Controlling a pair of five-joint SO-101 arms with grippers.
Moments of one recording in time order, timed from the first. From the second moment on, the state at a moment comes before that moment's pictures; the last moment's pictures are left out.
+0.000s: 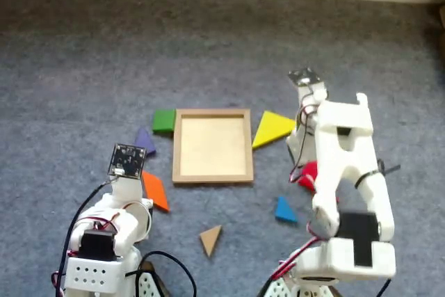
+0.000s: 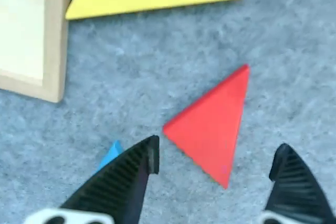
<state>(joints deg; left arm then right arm) -0.2 -101.2 96.0 75.8 2.5 -1.7 -3.1 22.1 77.8 25.0</state>
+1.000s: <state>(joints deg) -0.2 -101.2 96.0 75.8 2.5 -1.9 -11.1 48.5 49.8 21.4</state>
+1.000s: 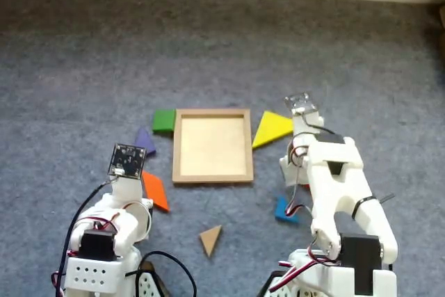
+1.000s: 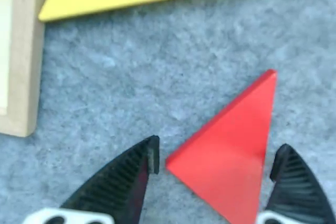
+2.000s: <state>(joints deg) -0.2 -101.2 96.0 75.8 2.5 -0.4 -12.2 51.3 49.3 21.2</state>
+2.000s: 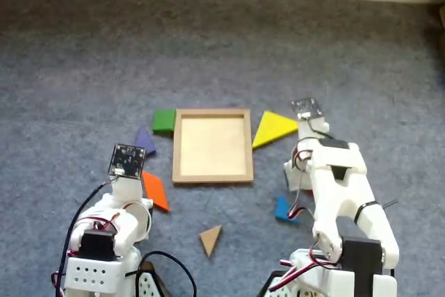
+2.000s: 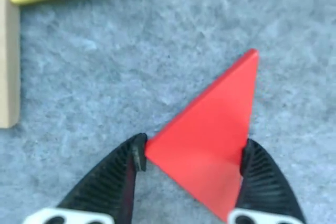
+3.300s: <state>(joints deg) -0.2 -101.2 96.0 75.8 2.5 -18.1 3.8 12.4 80.2 2.2</state>
